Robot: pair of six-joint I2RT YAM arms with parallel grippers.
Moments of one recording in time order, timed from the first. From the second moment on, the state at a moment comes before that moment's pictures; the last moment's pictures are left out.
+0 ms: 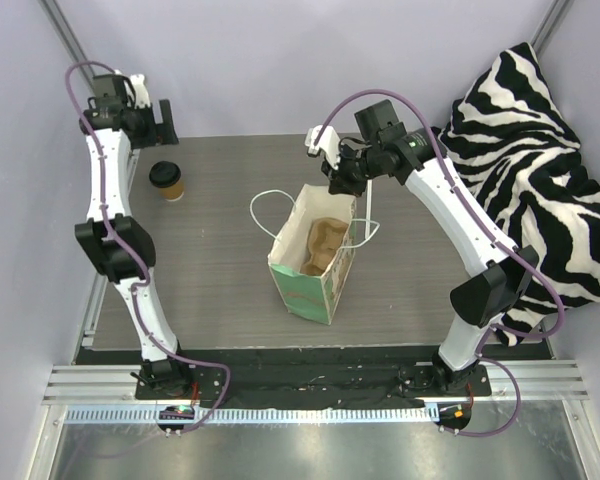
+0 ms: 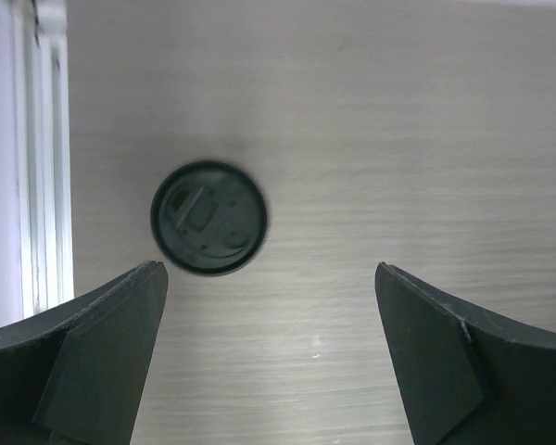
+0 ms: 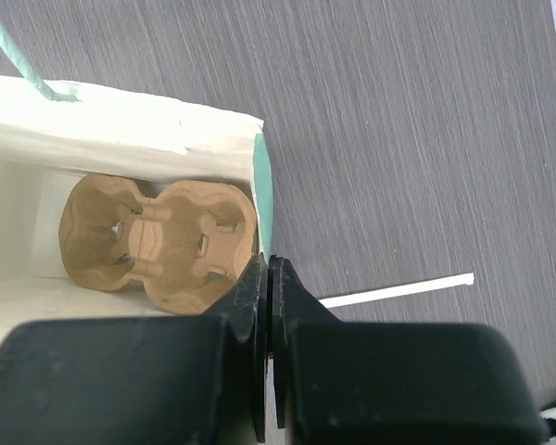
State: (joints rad) left arm 0.17 2.10 2.37 -0.95 0.23 0.00; right arm 0.50 1.75 1.95 -1.04 -0.45 -0.72
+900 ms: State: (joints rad) left arm 0.17 2.35 2.36 -0.99 0.07 0.18; right arm 0.48 1.75 1.94 -1.04 -0.44 -0.71
